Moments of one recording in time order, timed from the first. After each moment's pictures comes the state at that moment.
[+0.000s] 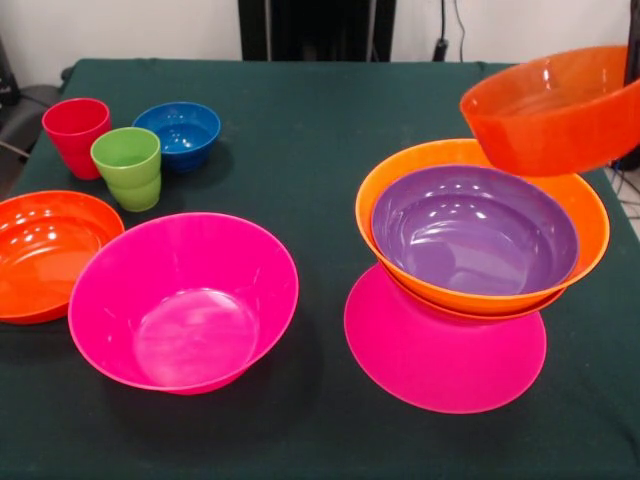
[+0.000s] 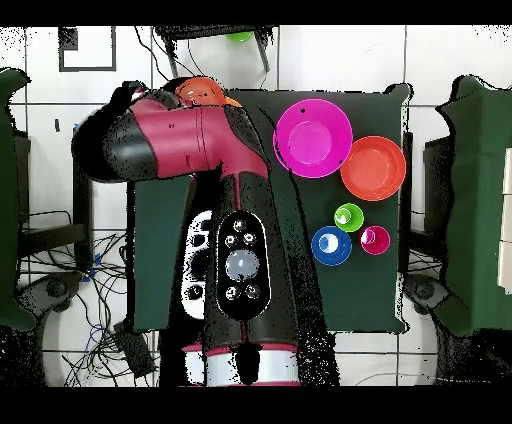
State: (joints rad) arm -0.02 -0.73 0.08 1.30 -0.12 0.51 2.13
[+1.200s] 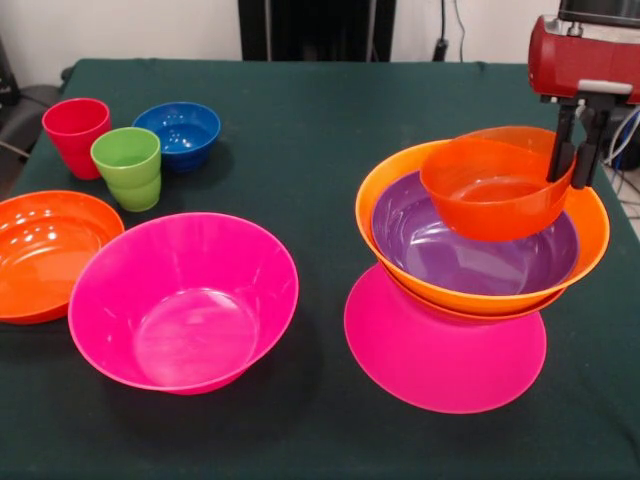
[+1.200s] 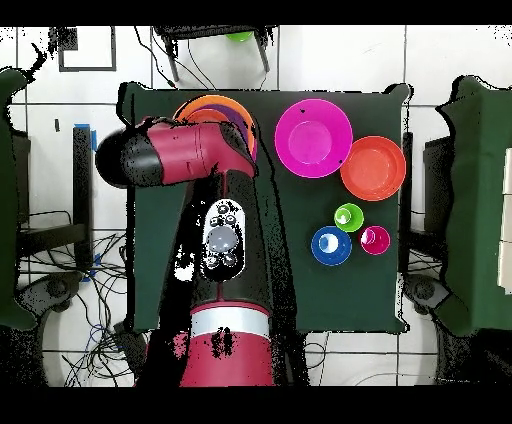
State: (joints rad) arm 0.05 -0.58 -0.02 1.28 -0.12 0.51 2.13
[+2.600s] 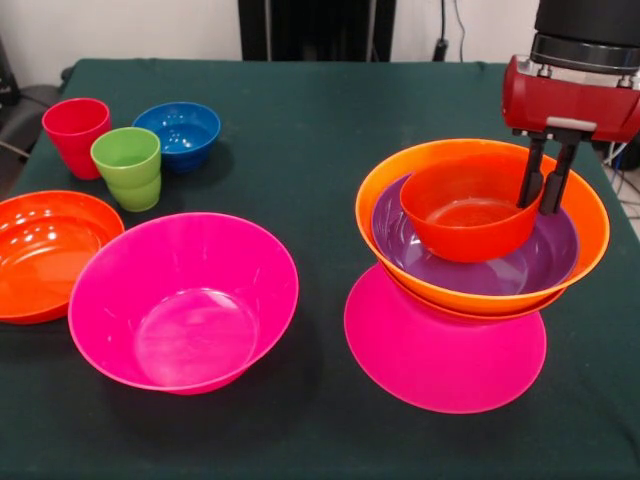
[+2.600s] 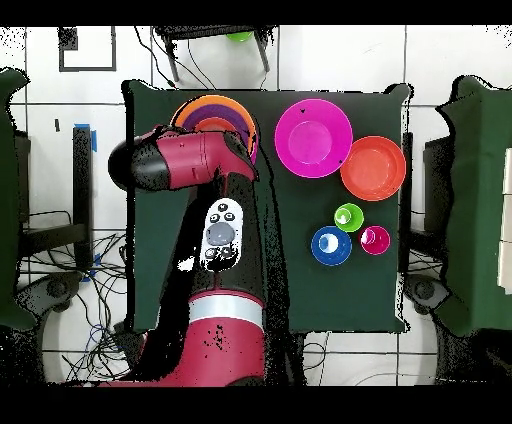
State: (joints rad) arm 0.07 -0.52 -0.06 1.29 -0.11 0.46 2.13
